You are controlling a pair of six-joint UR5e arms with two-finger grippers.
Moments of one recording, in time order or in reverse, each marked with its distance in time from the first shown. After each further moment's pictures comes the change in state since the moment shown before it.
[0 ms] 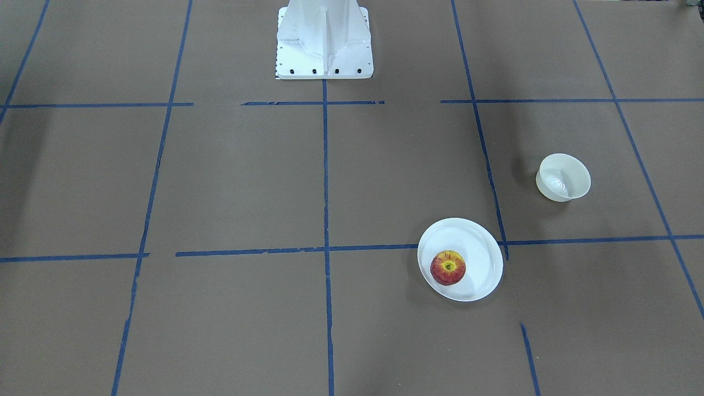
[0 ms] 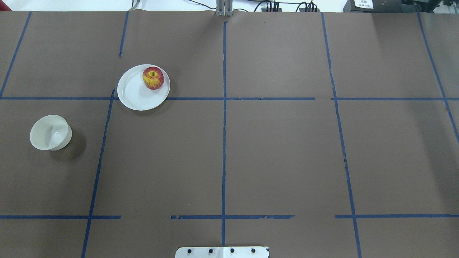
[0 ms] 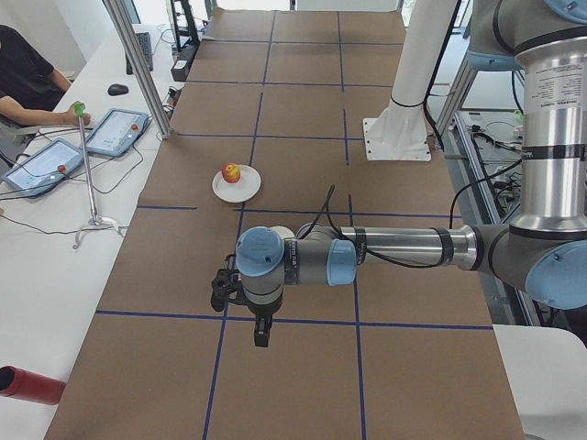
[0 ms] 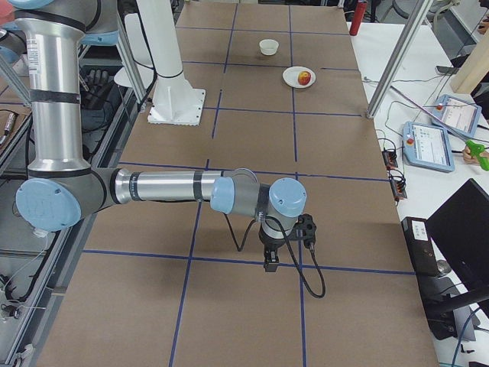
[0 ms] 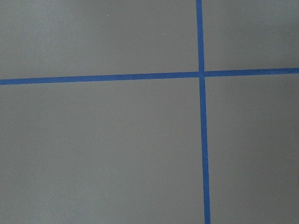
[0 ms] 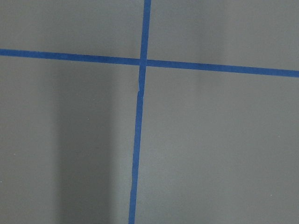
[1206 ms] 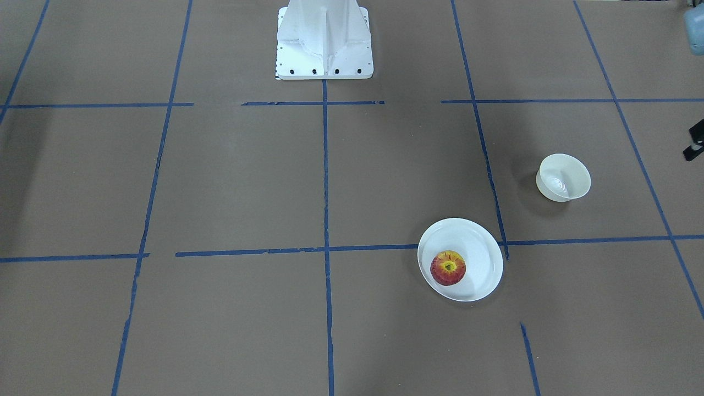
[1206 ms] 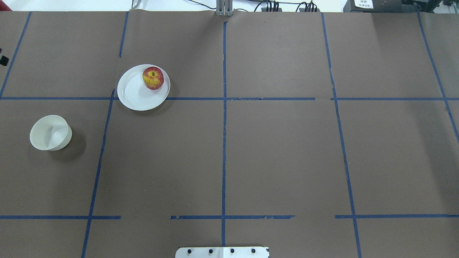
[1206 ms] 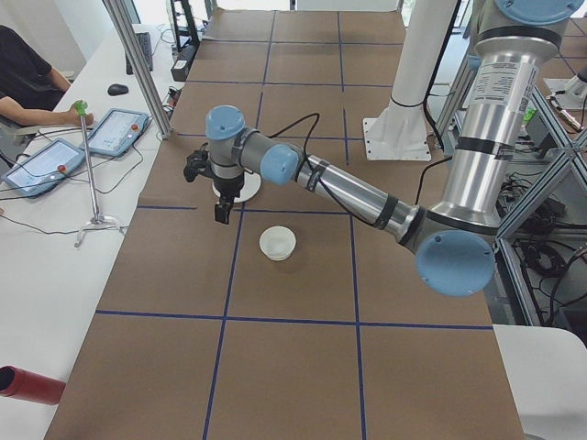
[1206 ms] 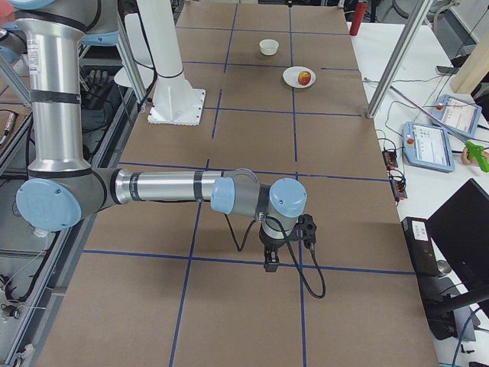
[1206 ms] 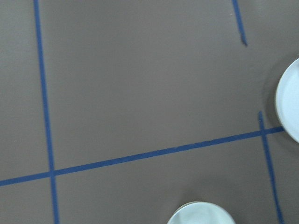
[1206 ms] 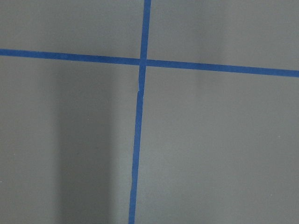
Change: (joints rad) left arm 0.381 -0.347 -0.161 0.005 0.033 -0.484; right arm 0.000 0.000 0.000 0.000 0.000 0.000
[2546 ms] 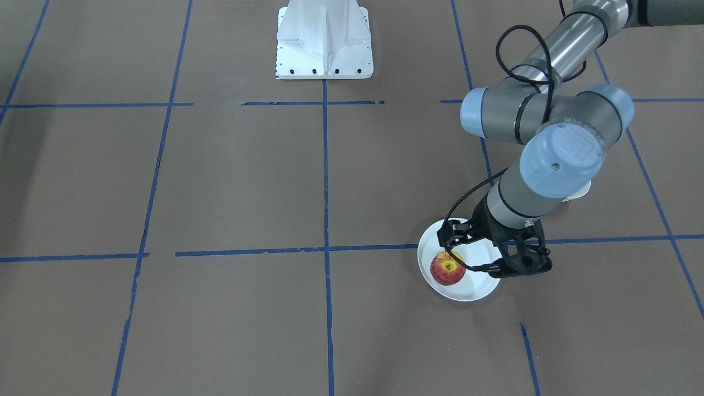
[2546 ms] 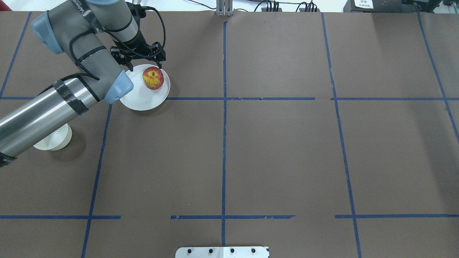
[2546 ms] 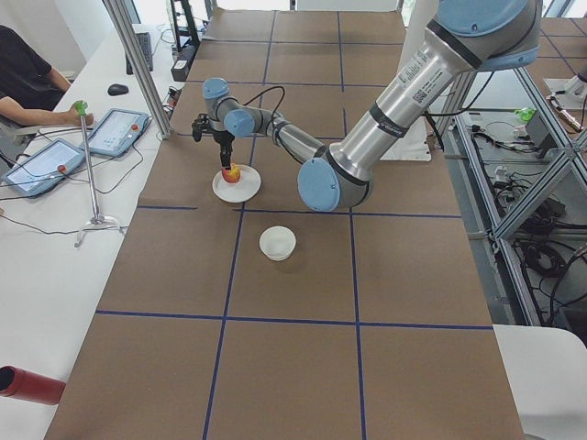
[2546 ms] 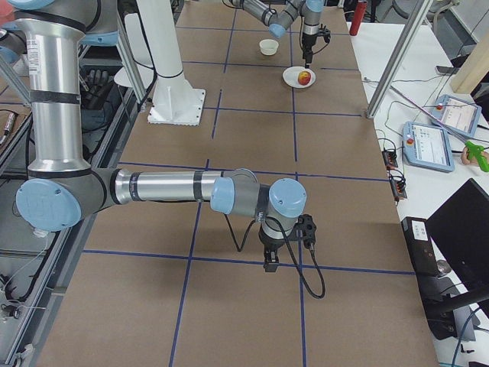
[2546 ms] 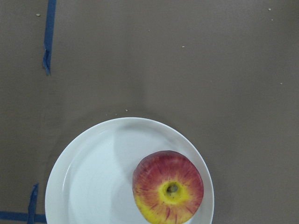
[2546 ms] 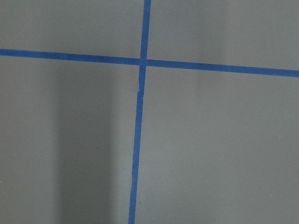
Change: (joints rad) left arm 0.366 -0.521 0.583 -0.206 0.155 -0.590; right arm 0.000 0.000 0.000 0.000 0.000 0.000
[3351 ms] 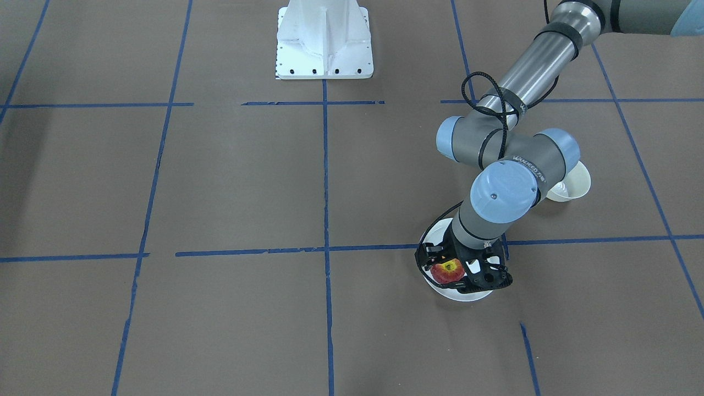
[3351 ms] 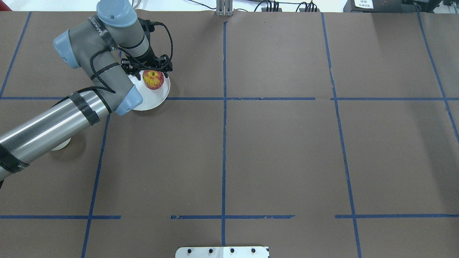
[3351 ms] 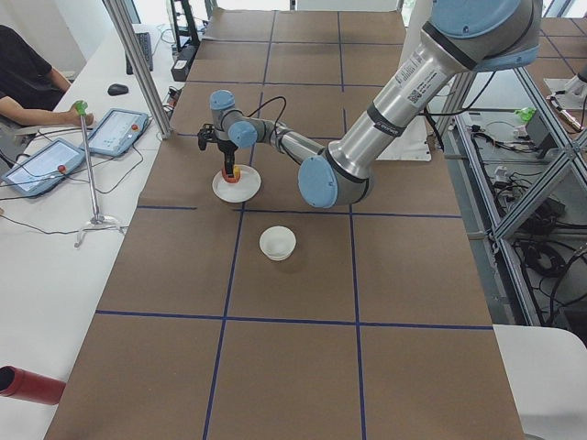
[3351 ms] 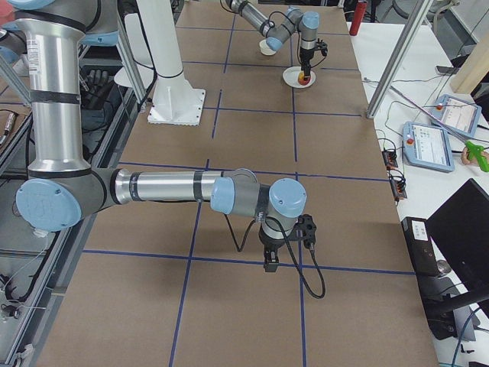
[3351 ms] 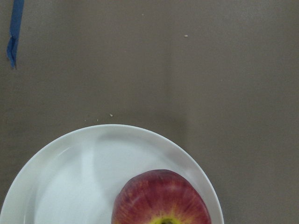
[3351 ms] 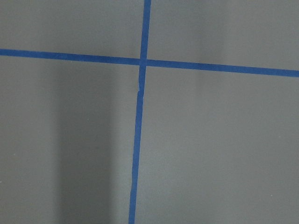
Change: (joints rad) left arm 0.053 -0.011 0.090 -0.095 0.064 -0.050; right arm 0.000 0.000 0.000 0.000 0.000 0.000
